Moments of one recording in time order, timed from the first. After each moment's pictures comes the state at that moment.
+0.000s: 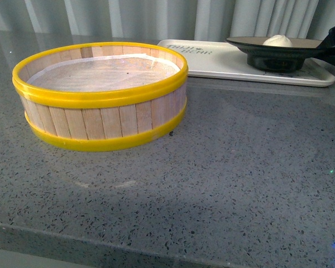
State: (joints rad) left arm 0.00 0.00 0.03 0.00 0.00 0.00; right arm -0.16 2.24 1.76 0.05 -0.38 1.03
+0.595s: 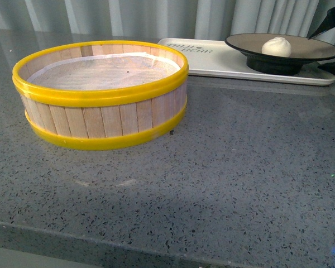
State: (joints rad) left arm 0.00 0.00 0.03 0.00 0.00 0.00; right arm -0.16 2.19 1.71 0.04 -0.39 1.03
